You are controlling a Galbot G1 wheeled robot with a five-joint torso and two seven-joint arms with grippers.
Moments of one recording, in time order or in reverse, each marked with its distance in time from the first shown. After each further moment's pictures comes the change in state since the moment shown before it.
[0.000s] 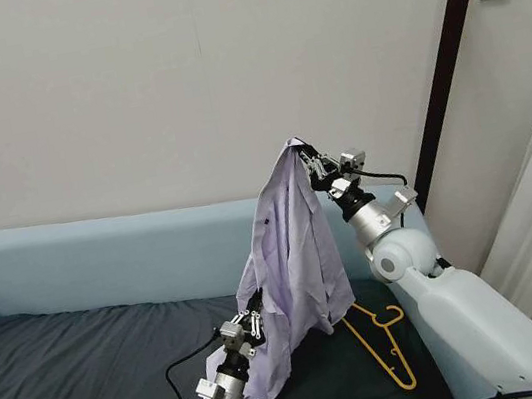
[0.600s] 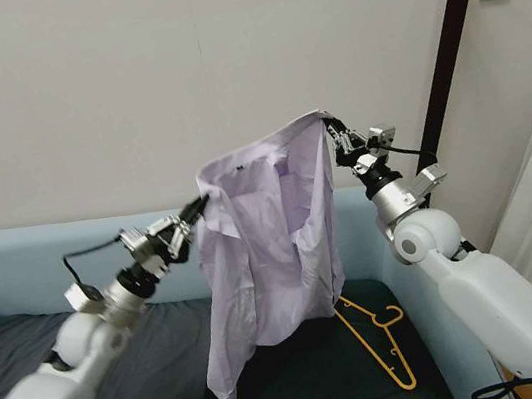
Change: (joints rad) left arm -0.488 0.627 -0.043 -0.119 -0.546 0.194 0.501; right arm 0.045 -0.046 0.072 0.030 0.009 -0.015 0.080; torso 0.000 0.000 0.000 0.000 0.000
